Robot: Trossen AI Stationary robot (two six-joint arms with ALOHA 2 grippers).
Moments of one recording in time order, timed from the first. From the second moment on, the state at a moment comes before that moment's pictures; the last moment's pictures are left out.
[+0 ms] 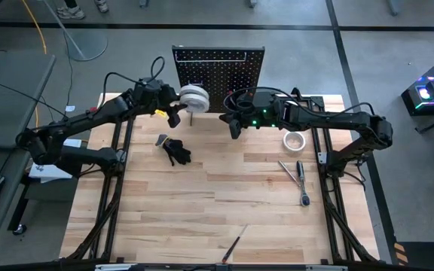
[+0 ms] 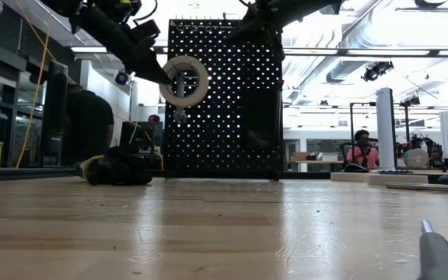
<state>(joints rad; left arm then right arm) 0.62 1.15 0.89 -0.28 0.02 0.25 -0.22 1.48 1.21 -0.08 0.00 0.47</state>
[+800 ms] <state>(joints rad) 0.60 0.89 0.89 -0.63 0.01 -0.04 -0.20 1.35 1.21 -0.54 -0.05 0.49</state>
